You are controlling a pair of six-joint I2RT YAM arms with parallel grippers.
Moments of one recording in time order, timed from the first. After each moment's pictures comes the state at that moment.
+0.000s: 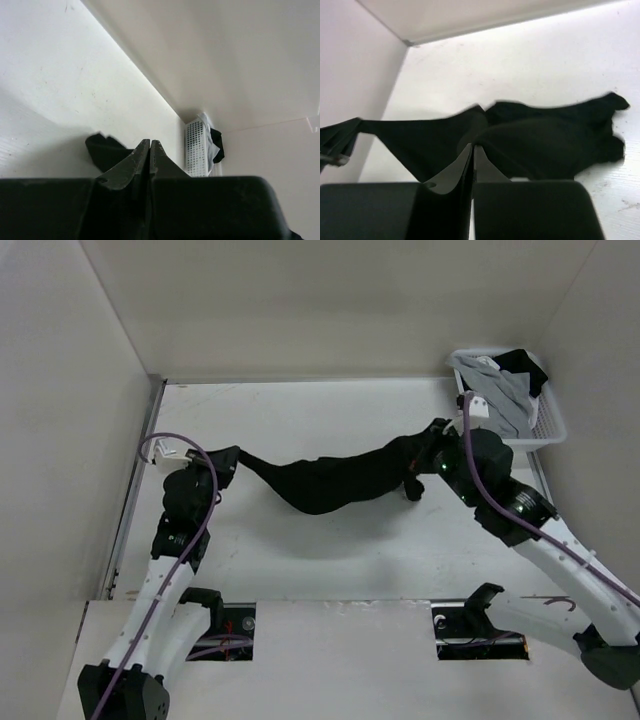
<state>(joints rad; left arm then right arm) -0.14 0.74 0.52 0.13 -0.06 -1.08 0.68 1.00 1.13 -0.37 0.30 0.56</state>
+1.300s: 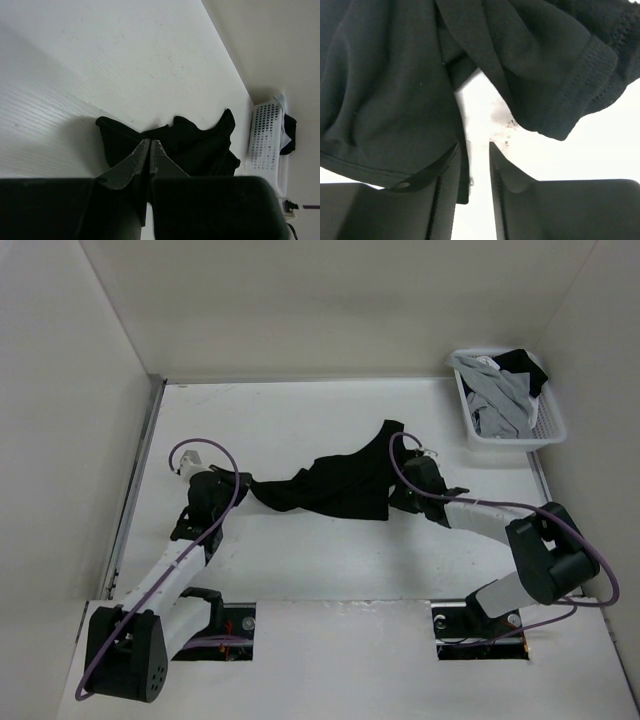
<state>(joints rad) -0.16 0.96 0.39 0.20 -0.08 -1.02 0.47 1.48 0.66 0.00 0.12 0.68</state>
